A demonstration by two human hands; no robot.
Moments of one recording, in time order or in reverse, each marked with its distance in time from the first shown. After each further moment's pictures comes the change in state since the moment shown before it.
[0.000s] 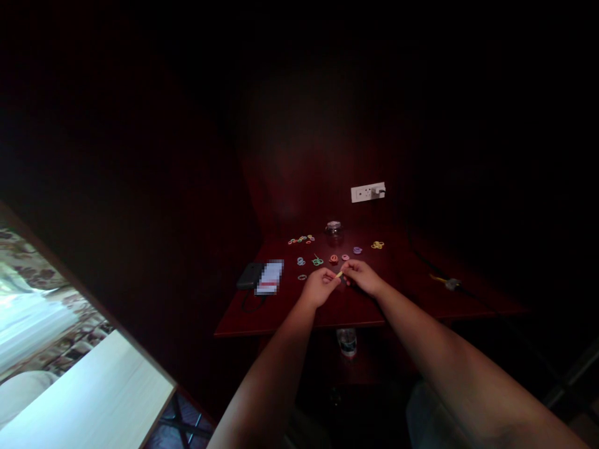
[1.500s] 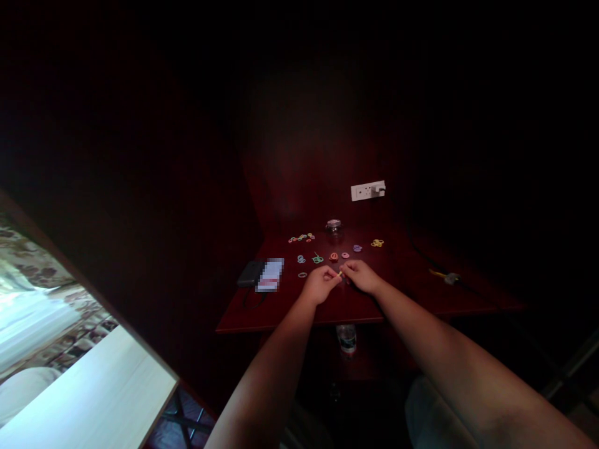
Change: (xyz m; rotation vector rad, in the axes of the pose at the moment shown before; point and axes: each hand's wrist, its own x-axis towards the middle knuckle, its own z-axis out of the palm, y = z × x) left_hand -0.001 0.001 0.001 0.035 -0.015 0.019; right_hand 0.001 0.008 0.000 -0.265 0.005 -0.089
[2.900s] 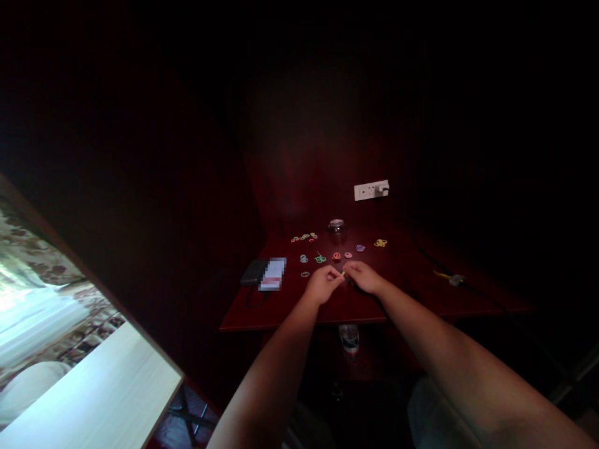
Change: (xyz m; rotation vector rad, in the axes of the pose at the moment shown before) left_hand 0.001 -0.006 0.000 0.065 -0.009 0.044; right_hand 0.000 0.002 0.001 0.023 -0.064 -0.009
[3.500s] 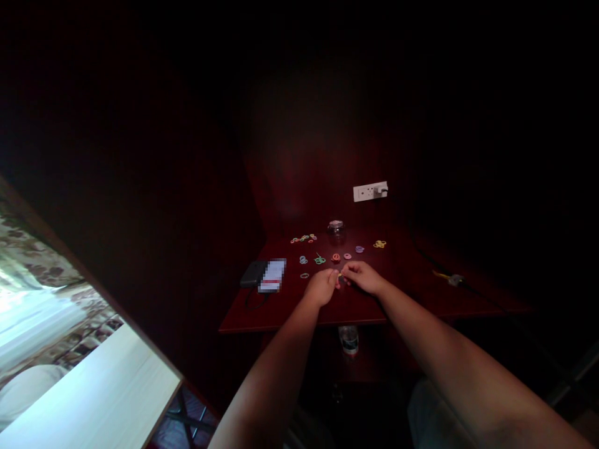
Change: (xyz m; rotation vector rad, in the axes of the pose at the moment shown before) left_hand 0.000 0.006 -0.005 0.249 -0.021 0.059; right_hand -0.003 -0.014 -0.002 0.150 -0.032 0.005
